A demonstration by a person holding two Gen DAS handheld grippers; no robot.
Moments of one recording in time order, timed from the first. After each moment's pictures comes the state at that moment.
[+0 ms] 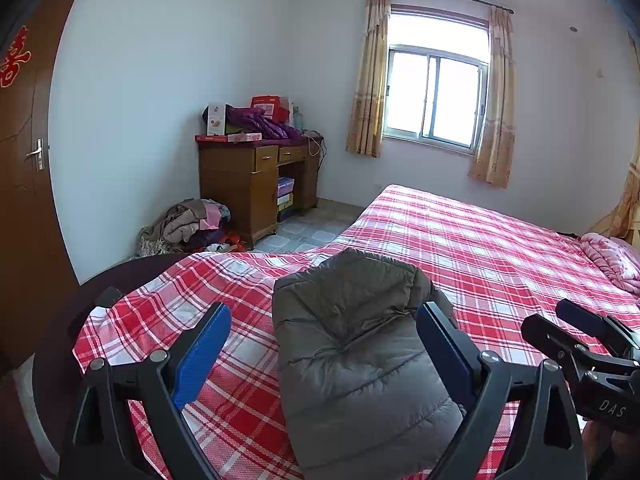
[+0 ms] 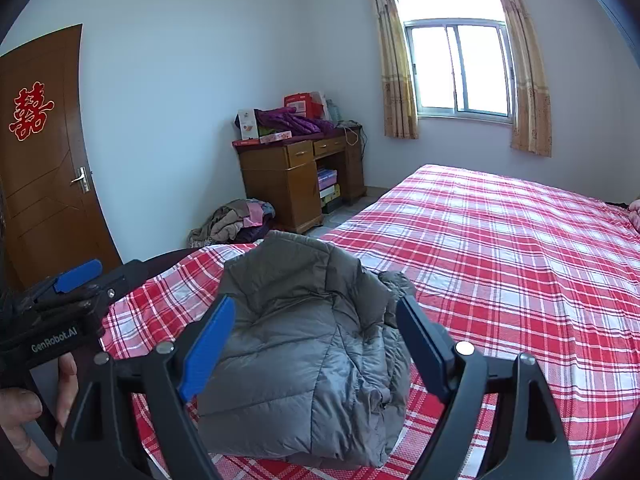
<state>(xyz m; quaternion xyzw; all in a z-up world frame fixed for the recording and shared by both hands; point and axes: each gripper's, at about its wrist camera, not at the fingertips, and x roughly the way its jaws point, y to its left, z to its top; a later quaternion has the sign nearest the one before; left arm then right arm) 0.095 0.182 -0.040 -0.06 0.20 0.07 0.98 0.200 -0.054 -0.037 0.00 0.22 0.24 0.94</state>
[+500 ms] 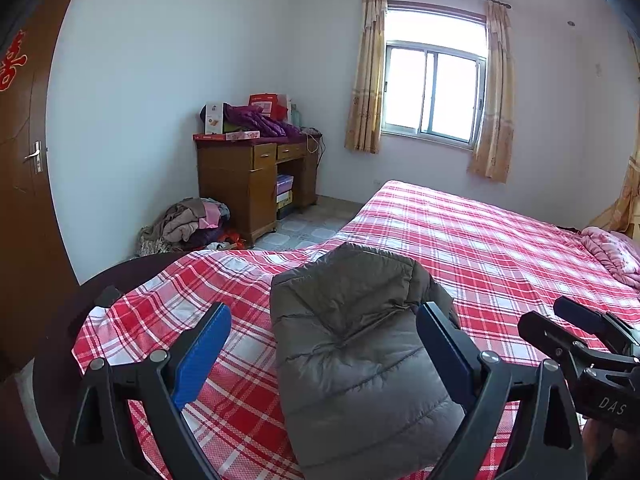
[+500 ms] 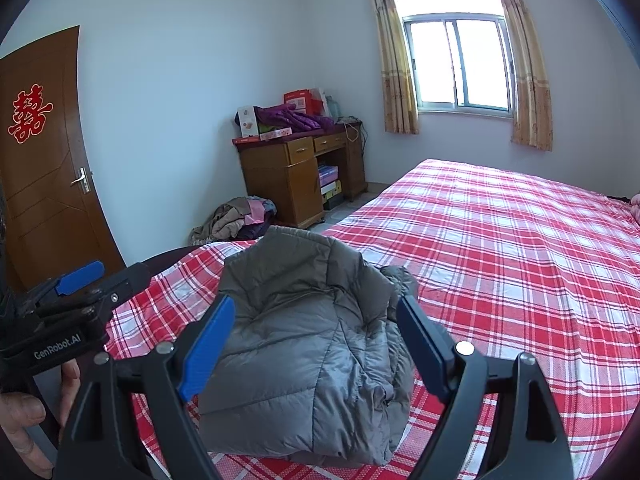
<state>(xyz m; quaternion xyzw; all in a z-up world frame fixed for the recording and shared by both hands) 0.098 0.175 -0.044 -0.06 0.21 0.07 0.97 0.201 -0.053 -0.039 0.01 0.23 0.24 0.94</state>
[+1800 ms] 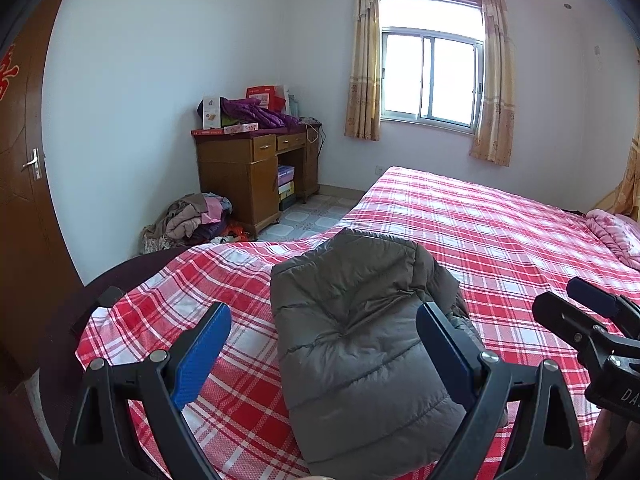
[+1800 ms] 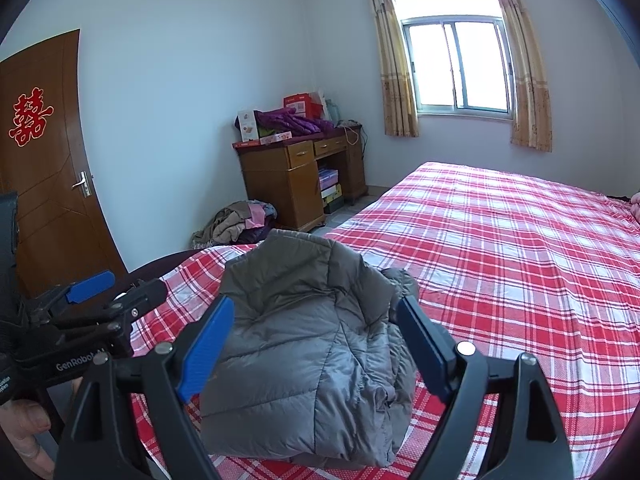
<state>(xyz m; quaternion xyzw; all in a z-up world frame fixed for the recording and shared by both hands) 0.106 0.167 -0.050 -0.04 0.22 0.08 0.97 0.199 -0.054 -0.039 0.01 0.22 0.24 0.94</state>
